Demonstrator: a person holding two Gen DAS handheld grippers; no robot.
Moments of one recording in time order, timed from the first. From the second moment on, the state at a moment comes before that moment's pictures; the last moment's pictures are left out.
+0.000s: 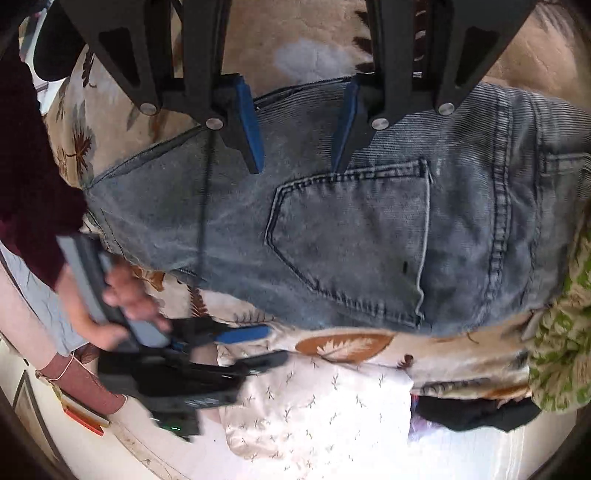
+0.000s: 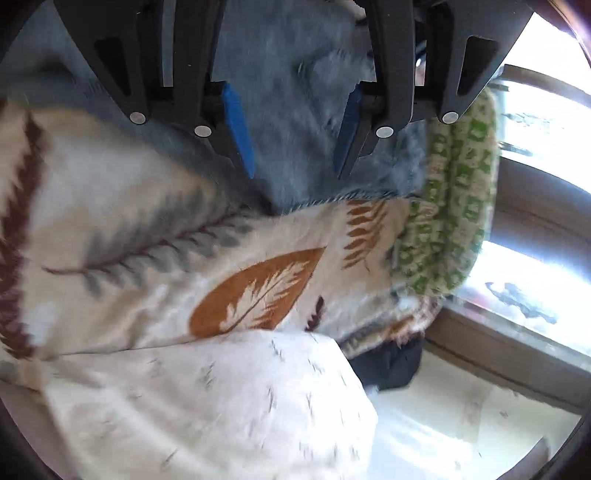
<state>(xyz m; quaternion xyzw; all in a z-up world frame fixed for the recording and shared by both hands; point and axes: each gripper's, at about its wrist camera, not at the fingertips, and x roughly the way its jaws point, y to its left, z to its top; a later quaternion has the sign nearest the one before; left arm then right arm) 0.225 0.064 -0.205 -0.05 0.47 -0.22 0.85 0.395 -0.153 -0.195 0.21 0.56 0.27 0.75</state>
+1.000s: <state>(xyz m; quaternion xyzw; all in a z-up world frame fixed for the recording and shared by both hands) 0.220 0.061 -0.215 -0.01 0.47 -0.24 0.85 0.424 -0.116 -0.221 0.17 0.57 0.21 0.78</state>
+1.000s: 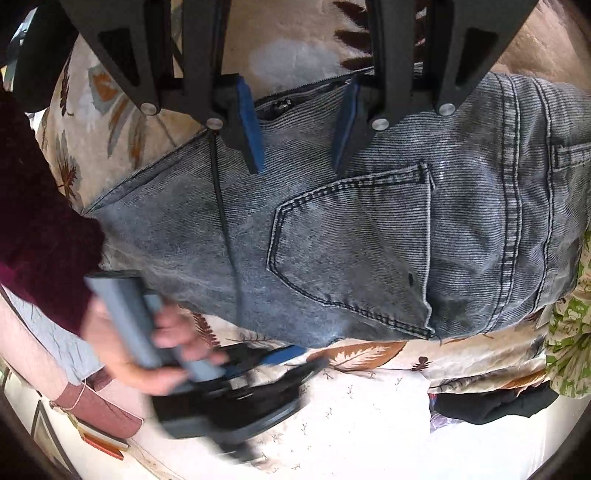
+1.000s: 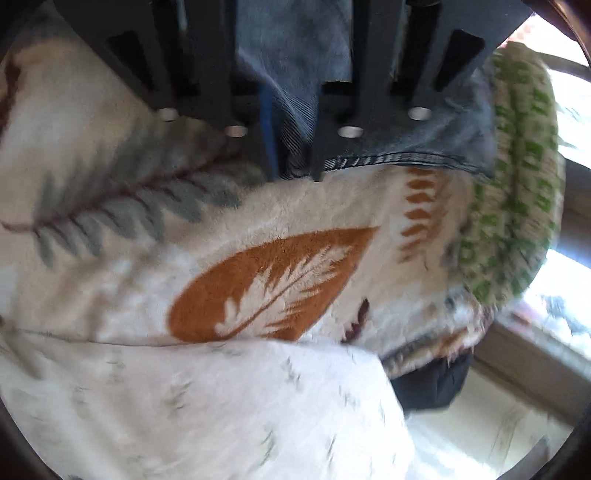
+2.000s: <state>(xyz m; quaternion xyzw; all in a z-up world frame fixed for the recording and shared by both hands) 0.267 -0.106 -0.112 0.12 0.44 -0.32 0.83 0.076 -0.446 -0.191 0.49 0.37 -0.03 0.79</state>
